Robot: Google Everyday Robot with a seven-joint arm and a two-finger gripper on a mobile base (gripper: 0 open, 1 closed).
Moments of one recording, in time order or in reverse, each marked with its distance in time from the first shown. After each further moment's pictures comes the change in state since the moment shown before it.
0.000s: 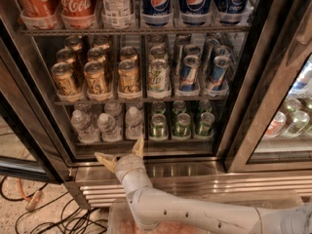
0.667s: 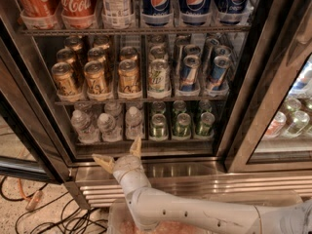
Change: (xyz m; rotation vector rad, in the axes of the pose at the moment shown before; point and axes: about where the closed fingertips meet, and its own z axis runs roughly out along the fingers) arm -0.002 0.011 0.001 -0.032 -0.002 -0.030
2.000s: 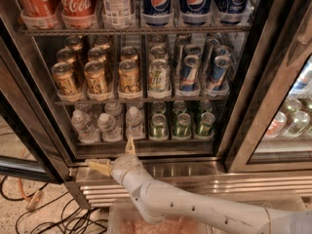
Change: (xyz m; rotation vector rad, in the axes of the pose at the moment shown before) arm -0.003 0.025 -0.001 -0.213 0.015 0.083
